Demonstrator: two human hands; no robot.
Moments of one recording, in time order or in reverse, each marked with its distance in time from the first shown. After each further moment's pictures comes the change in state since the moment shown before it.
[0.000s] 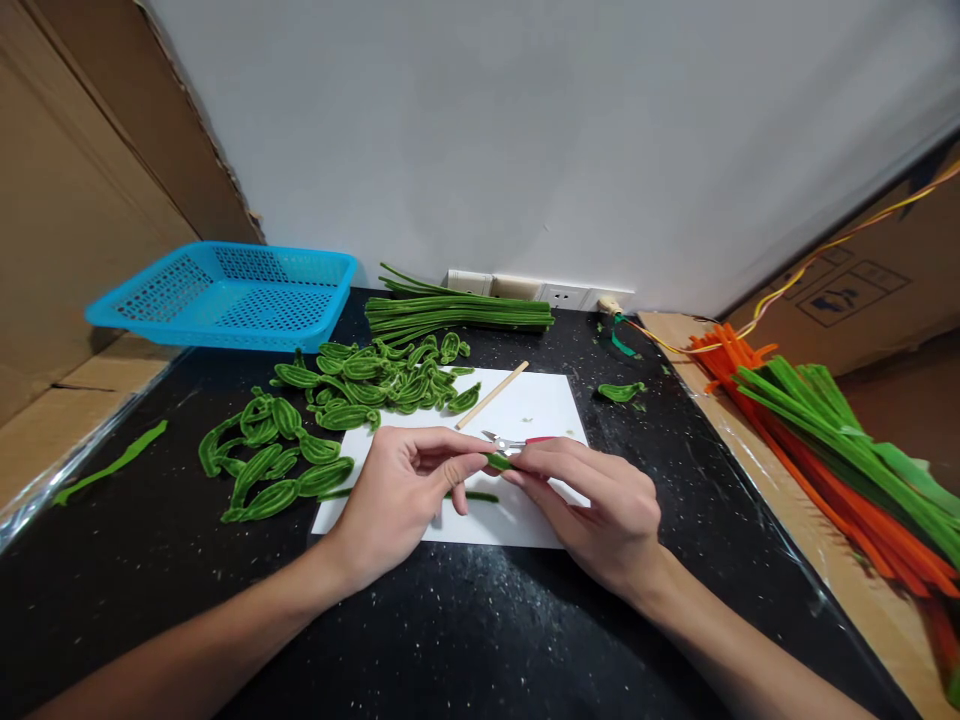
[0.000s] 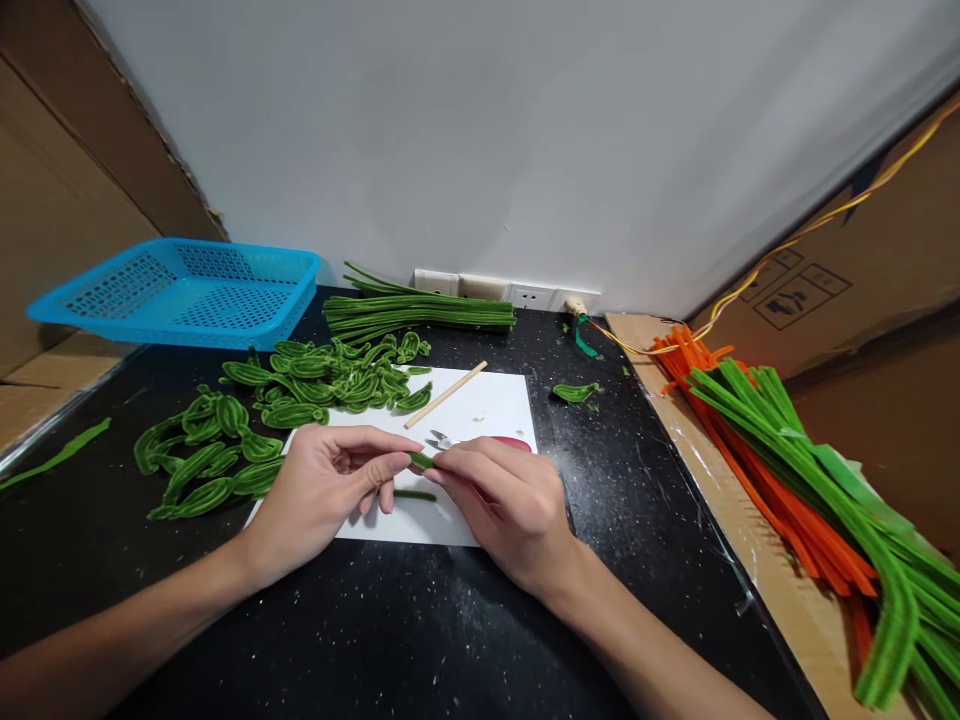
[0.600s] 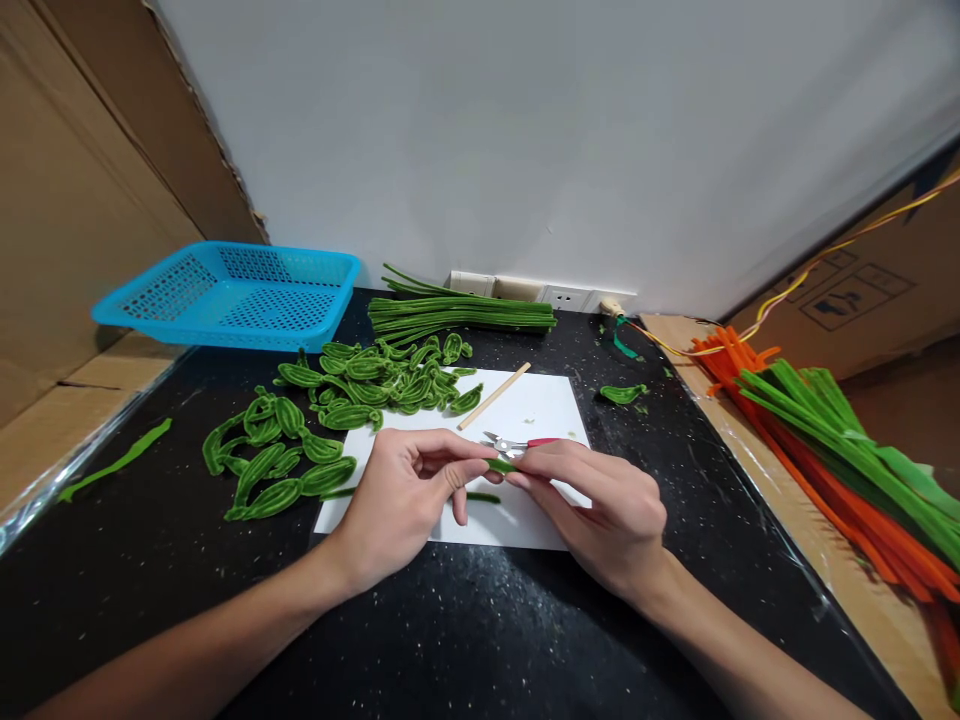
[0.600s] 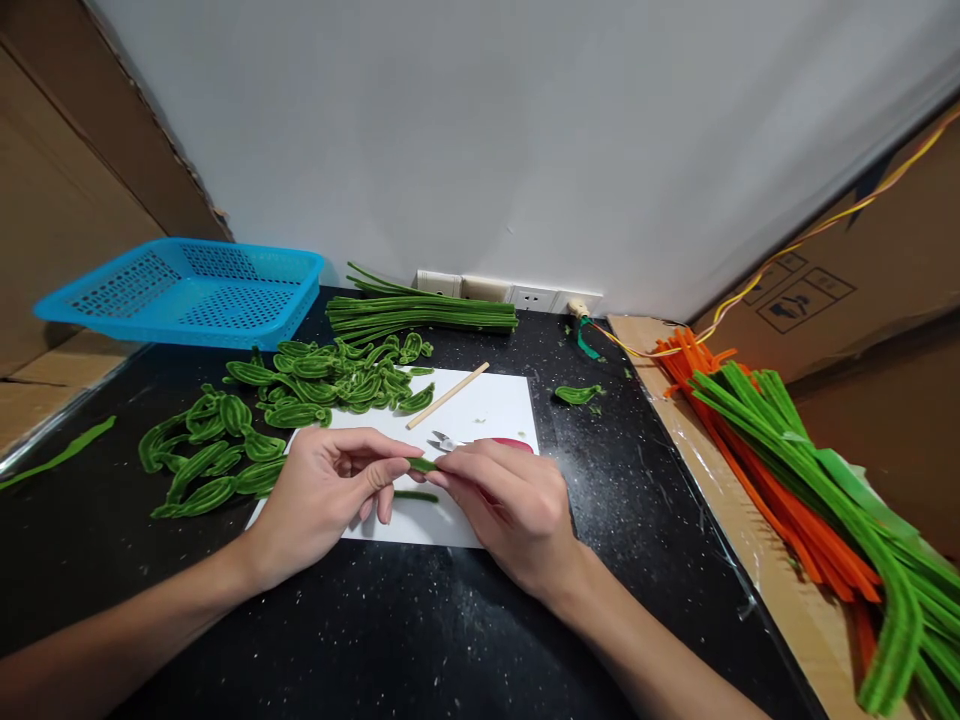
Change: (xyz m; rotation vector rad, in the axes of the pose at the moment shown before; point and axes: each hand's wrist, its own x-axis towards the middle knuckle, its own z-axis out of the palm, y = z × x) left_hand -0.002 -0.001 0.001 -0.028 0.010 0.048; right_hand 0.000 0.001 -0.001 0.027 -0.010 -0.023
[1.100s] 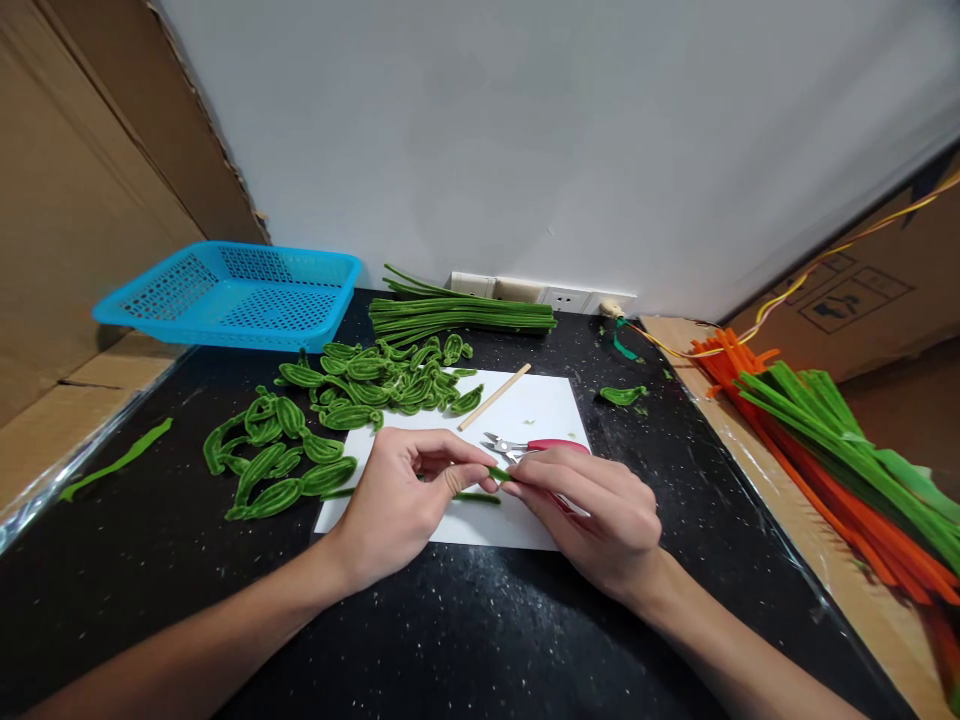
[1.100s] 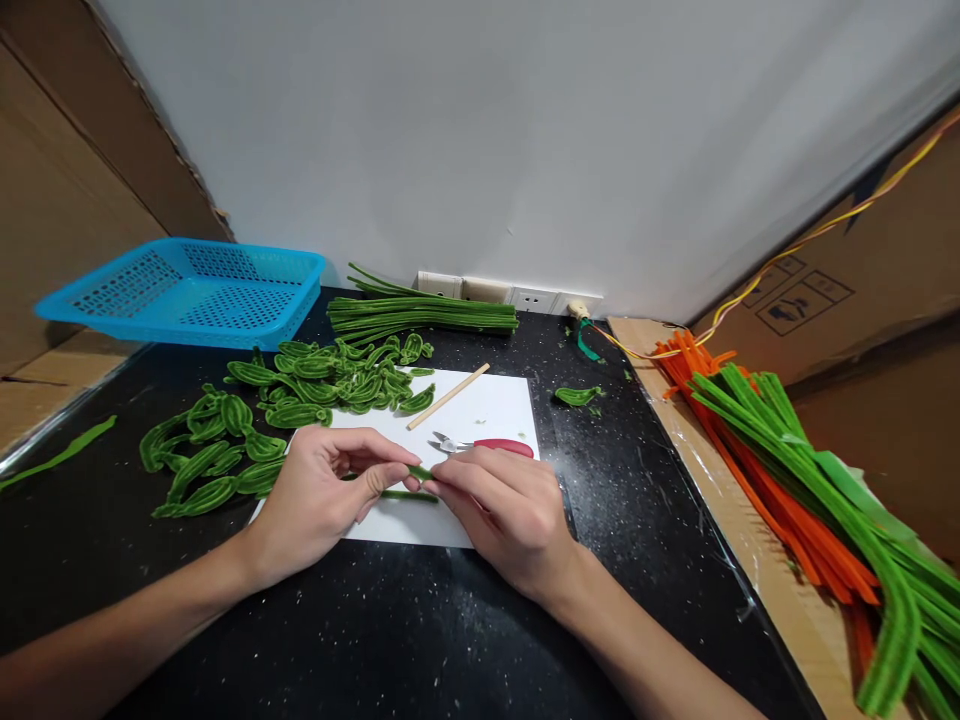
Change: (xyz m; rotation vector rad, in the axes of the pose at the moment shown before) left_hand 0.002 -0.003 -0.004 0.029 -0.032 0.069; right_hand -0.001 0.001 0.002 -0.037 0.004 -0.118
